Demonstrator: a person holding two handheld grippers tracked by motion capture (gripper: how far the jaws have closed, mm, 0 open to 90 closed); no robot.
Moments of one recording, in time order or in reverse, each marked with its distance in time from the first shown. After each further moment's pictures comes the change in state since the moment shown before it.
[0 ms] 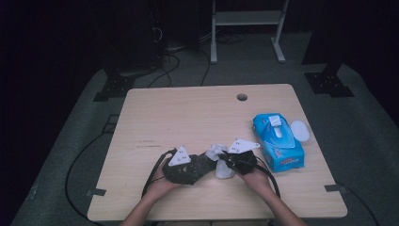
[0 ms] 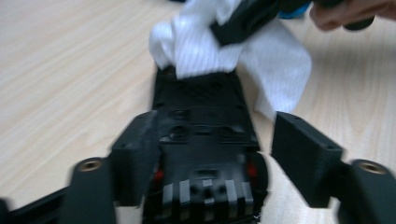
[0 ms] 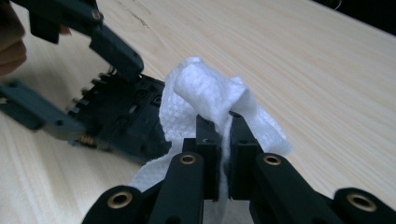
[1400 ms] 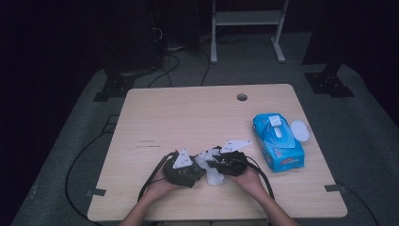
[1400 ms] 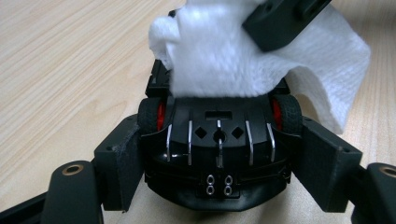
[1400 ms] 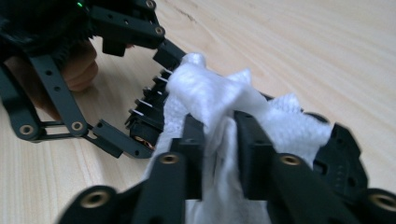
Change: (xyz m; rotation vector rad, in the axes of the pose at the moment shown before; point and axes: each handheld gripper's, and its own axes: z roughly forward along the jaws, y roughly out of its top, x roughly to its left) left arm 0.003 -0.014 0.011 0.115 0.047 0.057; right arm 0.011 0.005 0.017 0.027 0.191 0.101
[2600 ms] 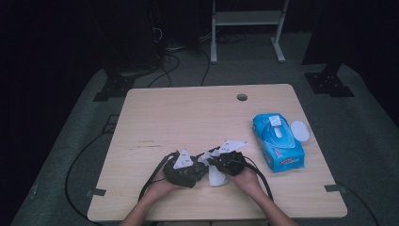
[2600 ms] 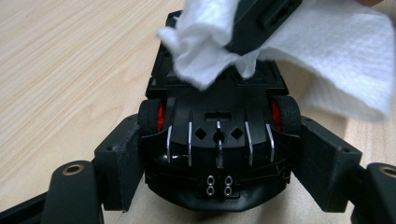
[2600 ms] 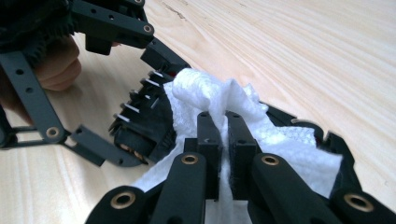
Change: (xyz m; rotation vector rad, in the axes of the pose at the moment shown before) left arm -0.001 0.001 0.001 -0.005 -0.009 0.007; right arm 0.001 -0.001 0.007 0.016 -0.043 -0.011
